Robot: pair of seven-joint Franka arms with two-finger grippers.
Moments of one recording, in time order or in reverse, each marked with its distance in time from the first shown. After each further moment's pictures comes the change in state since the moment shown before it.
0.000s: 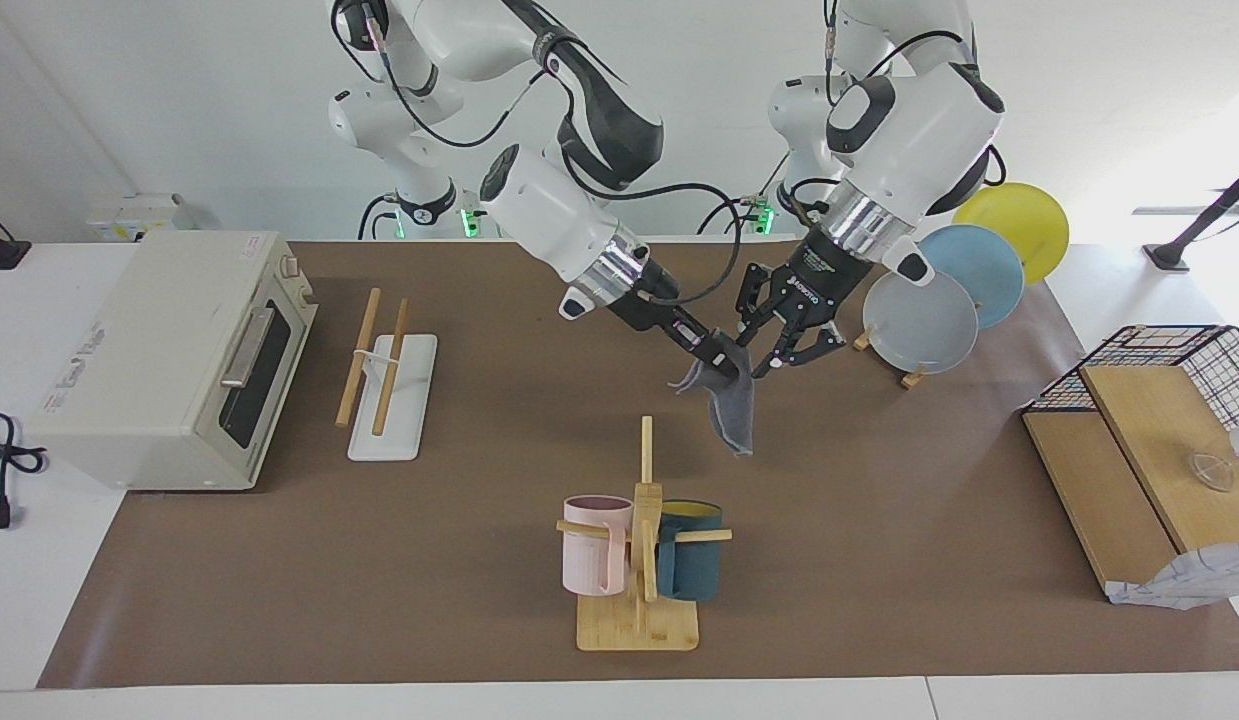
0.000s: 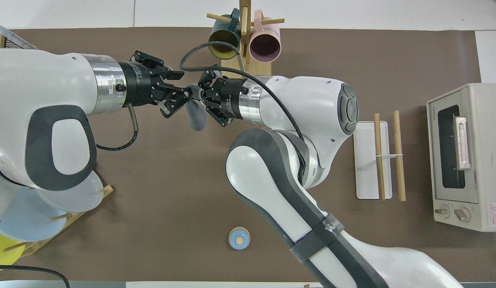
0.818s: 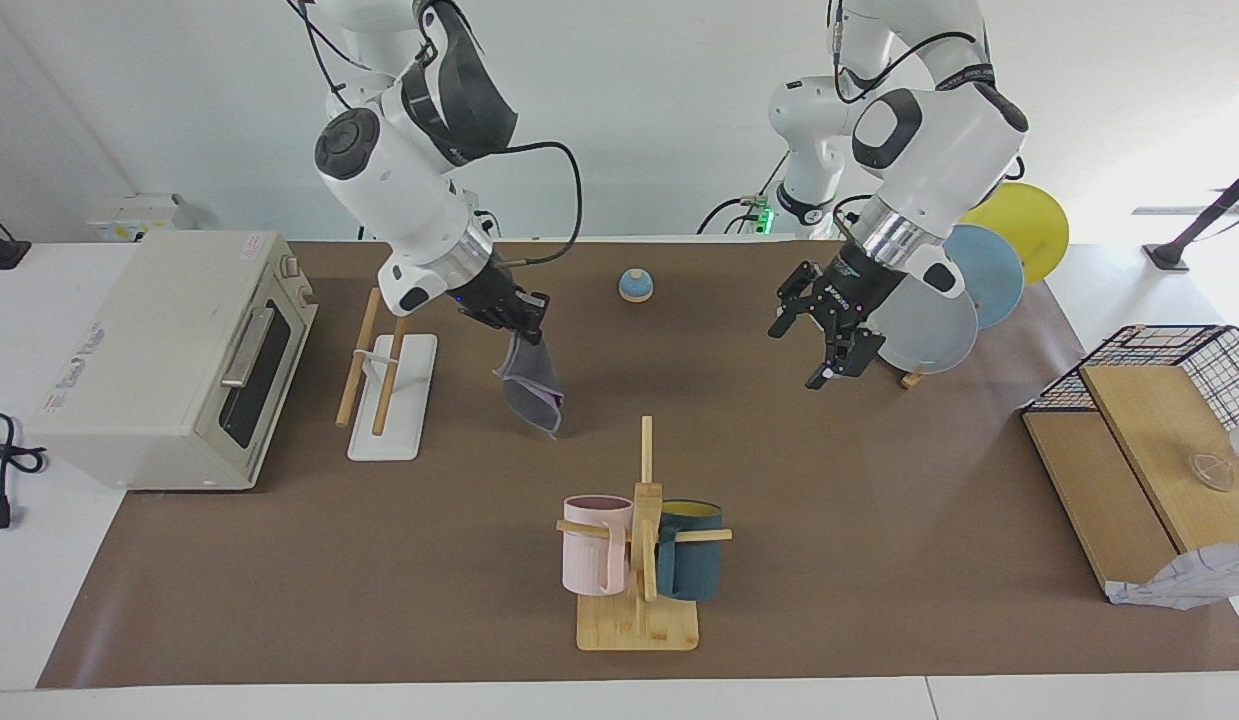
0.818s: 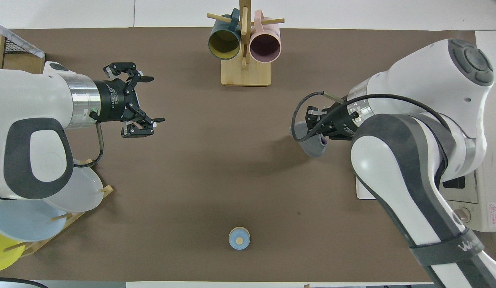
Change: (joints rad) left arm 0.098 -0.080 0.015 -0.153 0.001 -0.035 0.541; right arm -0.311 -0.253 -0.008 -0.224 -0.451 -0.610 -0.577
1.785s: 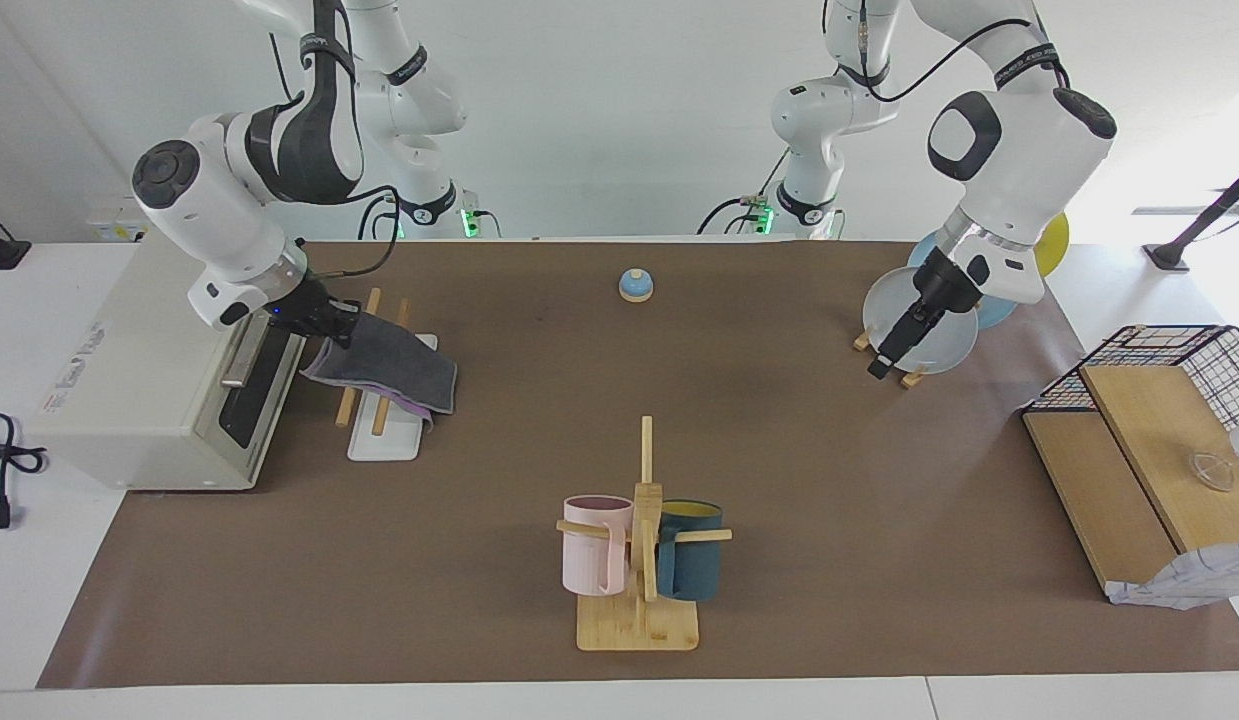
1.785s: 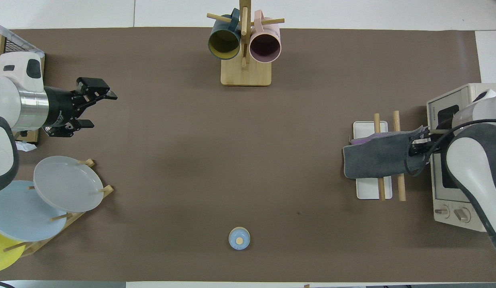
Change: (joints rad) left arm 0.160 -0.024 0.004 0.005 0.224 -0.160 1.075; right arm -0.337 -0.118 -0.002 -0.210 -0.297 -0.022 -0.562
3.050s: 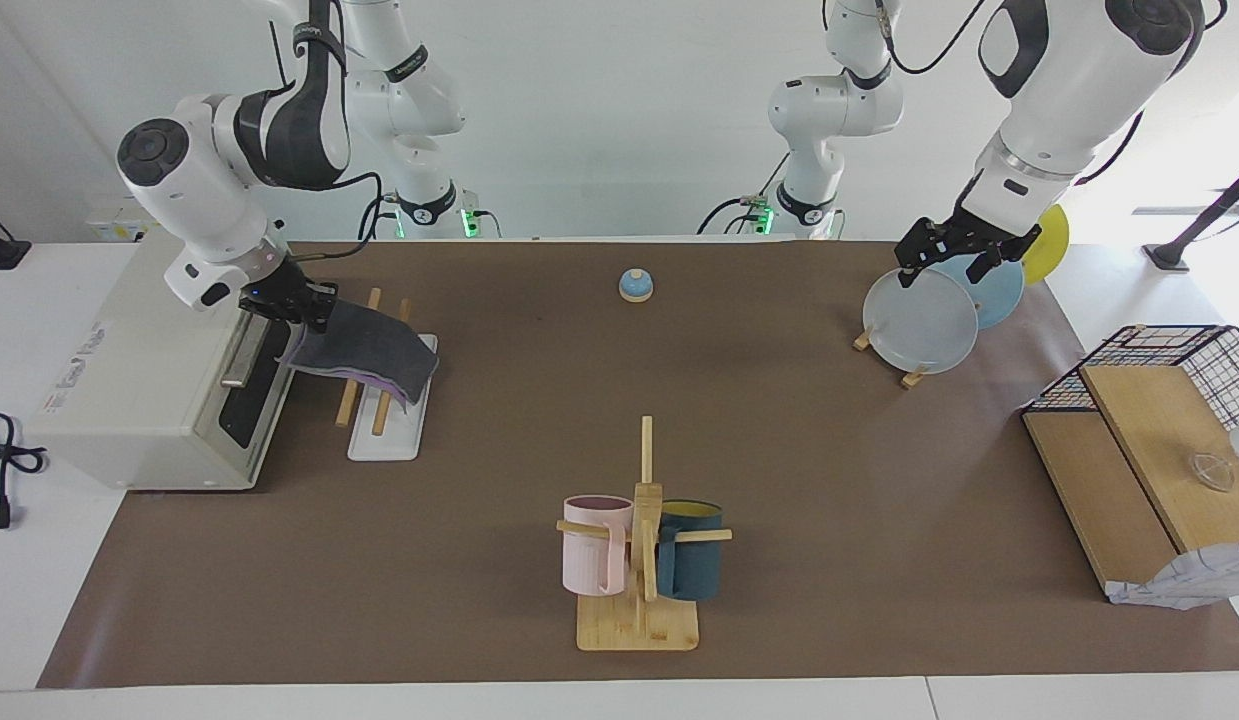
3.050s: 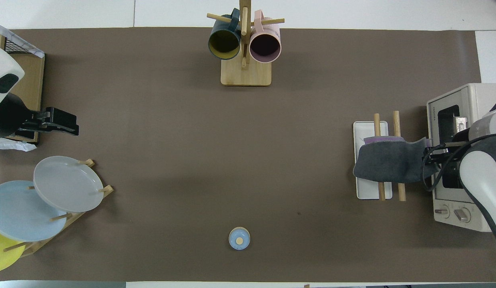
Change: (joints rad) left arm -0.236 0.009 0.247 0.282 0.230 -0.521 0.509; right arm -0.049 -0.052 0.005 -0.053 -0.053 -0.006 -0.072
